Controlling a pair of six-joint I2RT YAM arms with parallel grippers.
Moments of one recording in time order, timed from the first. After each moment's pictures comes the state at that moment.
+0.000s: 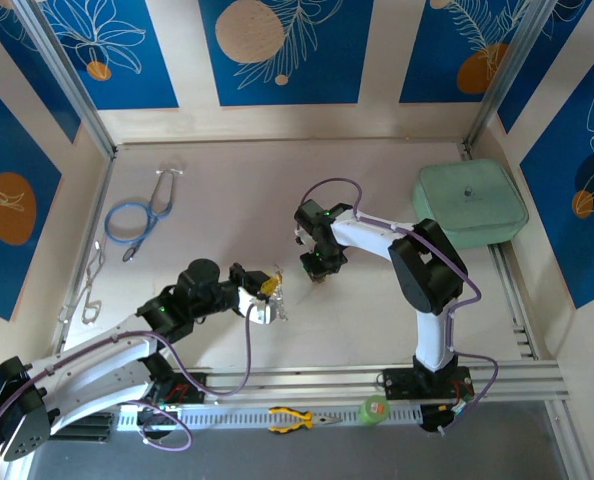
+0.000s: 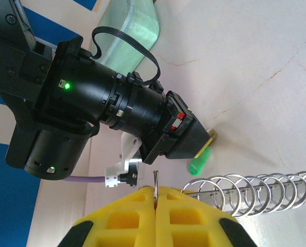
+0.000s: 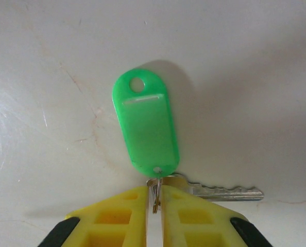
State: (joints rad) left arm -0.83 0.86 0.45 0.05 0.24 1.12; right arm 0.67 1.93 1.32 -0.89 -0.13 0.17
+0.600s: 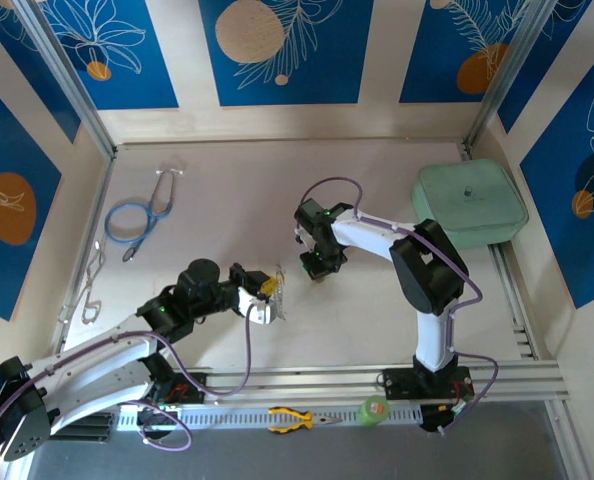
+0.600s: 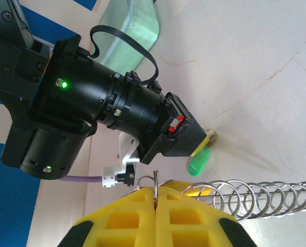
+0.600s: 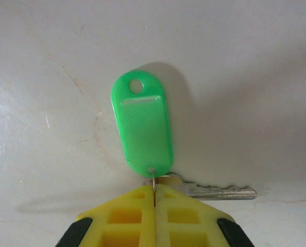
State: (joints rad) left arm -0.83 0.86 0.45 0.05 0.24 1.12; right arm 0.67 1.92 1.32 -0.89 -0.12 0.16
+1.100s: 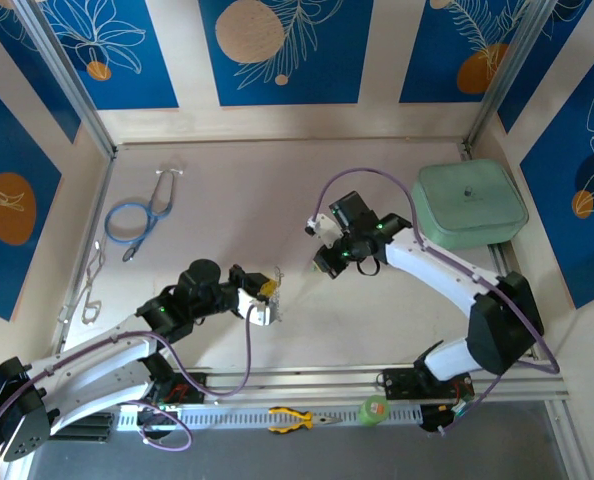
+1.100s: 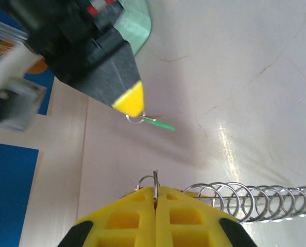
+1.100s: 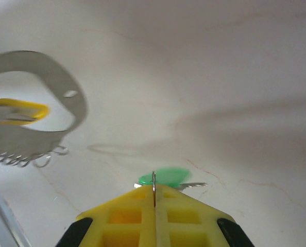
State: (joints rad) left arm -0.83 0.86 0.45 0.01 0.24 1.13; right arm 0.62 1.41 1.08 -0.72 -0.32 -0.15
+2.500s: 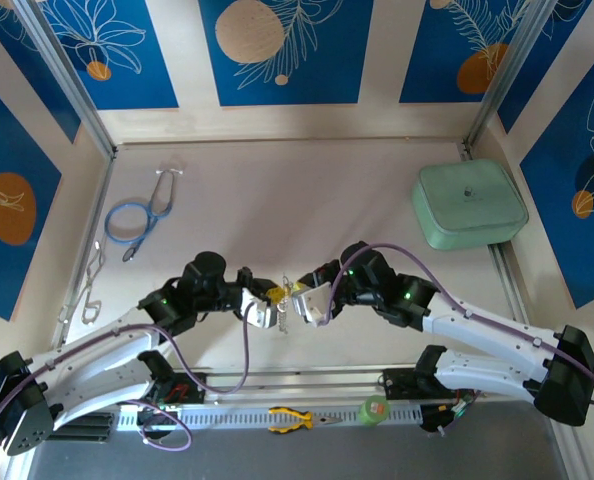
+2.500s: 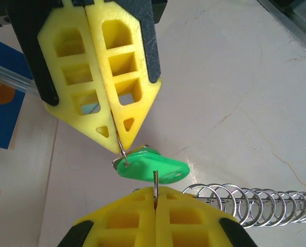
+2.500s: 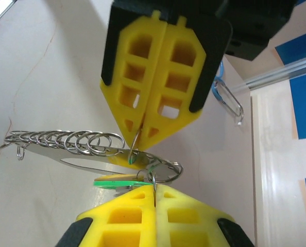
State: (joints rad) left arm -0.83 0.91 0.54 -0.08 0.43 1.07; right arm 0.95 0.99 0.70 -0.25 -0.23 -1.11
